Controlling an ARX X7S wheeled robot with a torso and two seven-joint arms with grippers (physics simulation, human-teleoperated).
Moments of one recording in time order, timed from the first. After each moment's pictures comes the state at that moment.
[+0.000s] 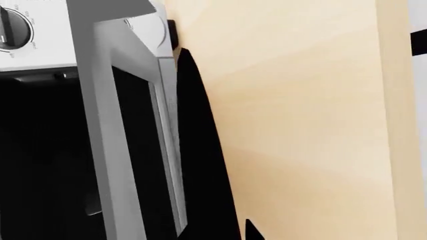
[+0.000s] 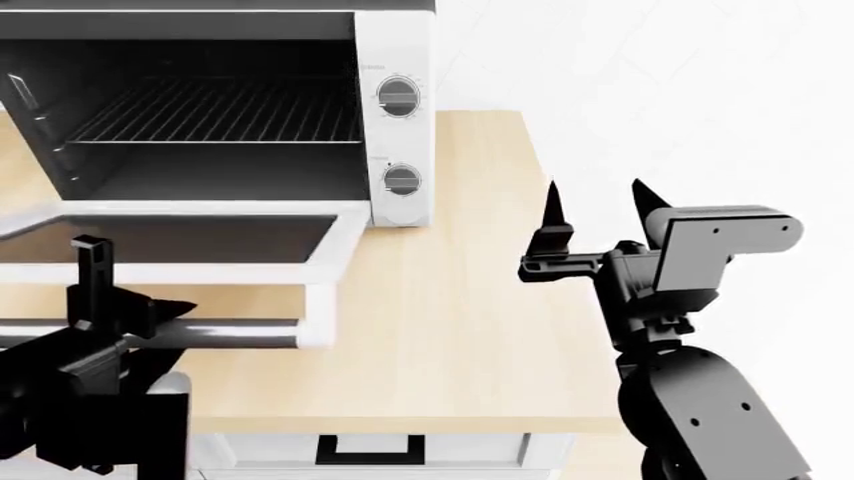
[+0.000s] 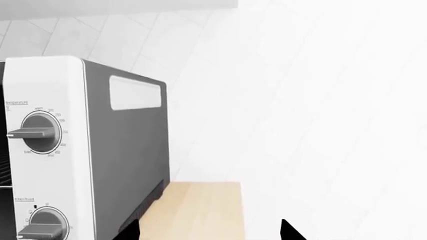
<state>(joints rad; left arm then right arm) -0.93 -1.41 1.03 0.77 0.17 -0.61 0.50 0.44 0.28 -0.13 -0.36 0.38 0.47 0.19</state>
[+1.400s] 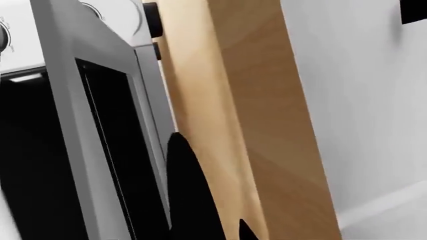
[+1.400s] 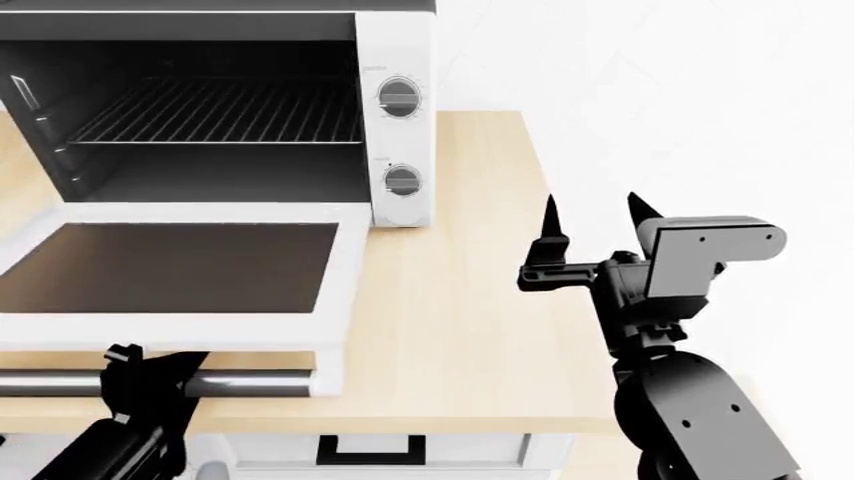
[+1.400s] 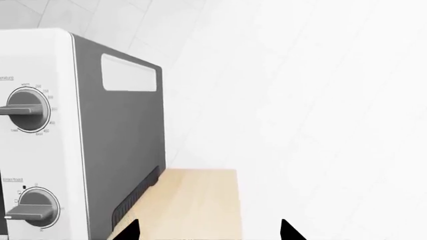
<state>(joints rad) -0.46 -1.28 1.15 0.72 0.60 -0.81 0.03 0.43 0.30 -0.16 -0.30 0.39 0.43 0.21</state>
